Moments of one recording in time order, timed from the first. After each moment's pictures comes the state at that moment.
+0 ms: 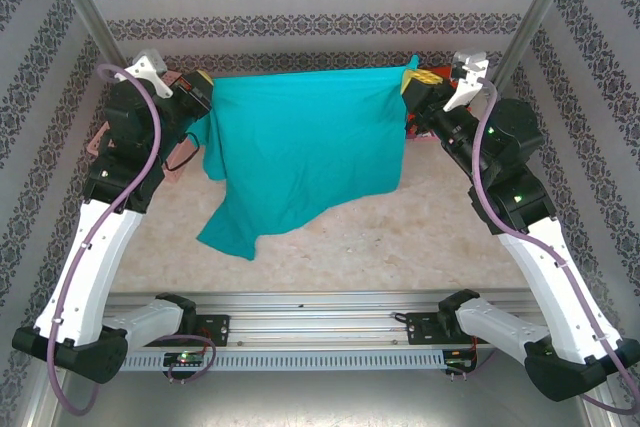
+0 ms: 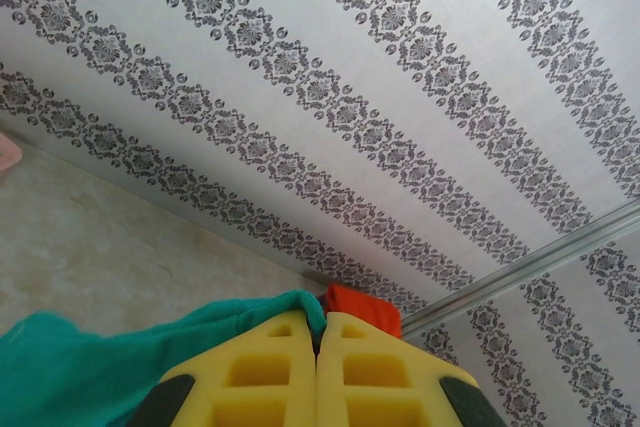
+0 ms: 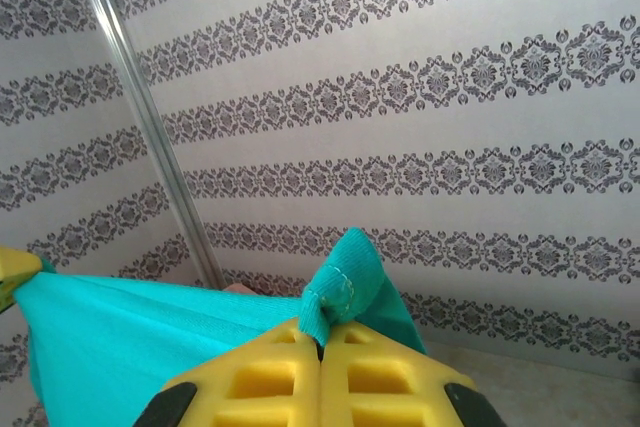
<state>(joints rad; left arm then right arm) -0.24 1.12 1.48 -0.49 -0.03 -0.78 0.39 1.00 1.34 -0.22 -0.13 0.26</state>
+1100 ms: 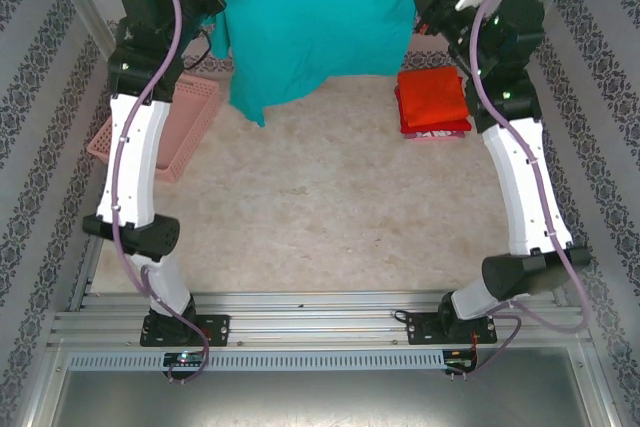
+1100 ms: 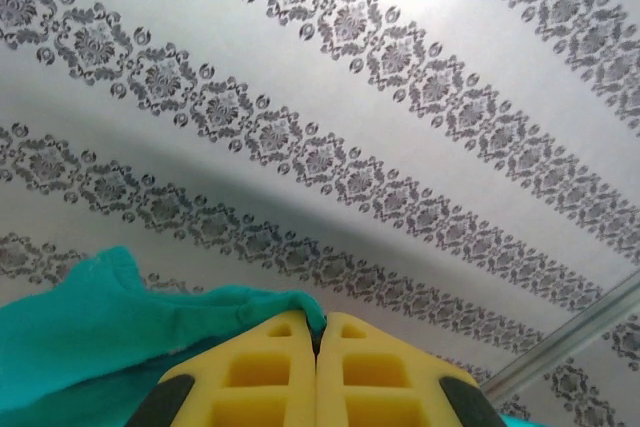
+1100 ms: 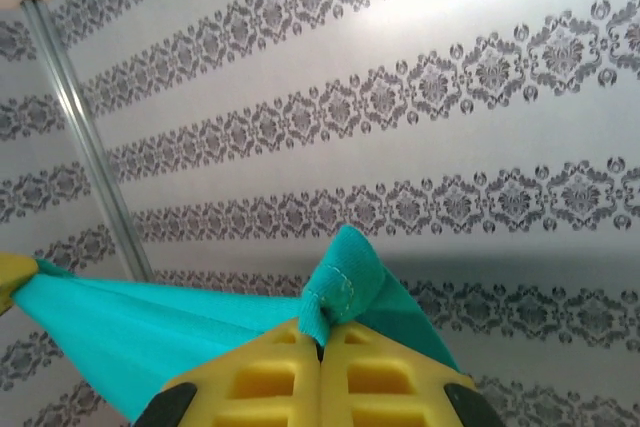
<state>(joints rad) -0.19 1.78 2.42 -0.67 -0.01 -0.60 0.14 1.49 1.83 -0.12 -0.37 0.36</state>
